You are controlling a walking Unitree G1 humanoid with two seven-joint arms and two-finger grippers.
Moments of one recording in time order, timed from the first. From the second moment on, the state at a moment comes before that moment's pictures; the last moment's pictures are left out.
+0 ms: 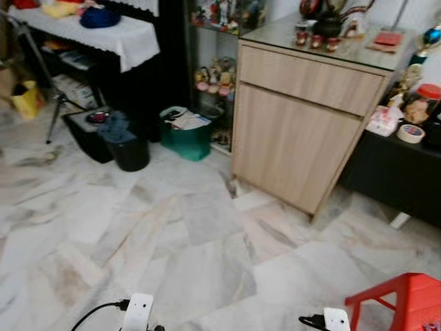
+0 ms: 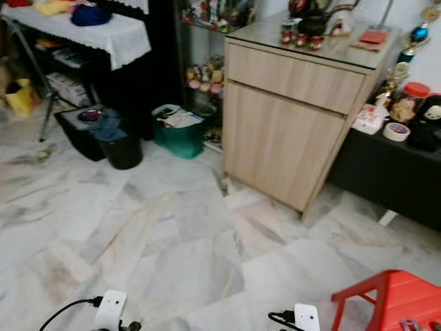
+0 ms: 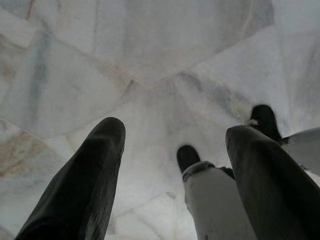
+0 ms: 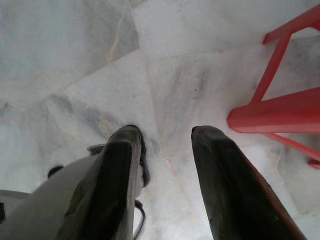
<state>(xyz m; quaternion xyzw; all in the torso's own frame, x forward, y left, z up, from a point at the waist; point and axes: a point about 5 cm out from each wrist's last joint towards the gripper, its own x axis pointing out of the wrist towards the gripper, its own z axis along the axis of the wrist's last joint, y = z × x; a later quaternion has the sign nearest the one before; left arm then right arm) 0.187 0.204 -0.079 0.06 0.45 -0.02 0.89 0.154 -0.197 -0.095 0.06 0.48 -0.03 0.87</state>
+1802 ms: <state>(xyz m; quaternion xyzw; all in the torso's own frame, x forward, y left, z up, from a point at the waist) 0.190 0.204 -0.077 0.10 0.44 -0.02 0.89 0.155 -0.196 -0.094 0.09 0.47 -0.06 0.88</state>
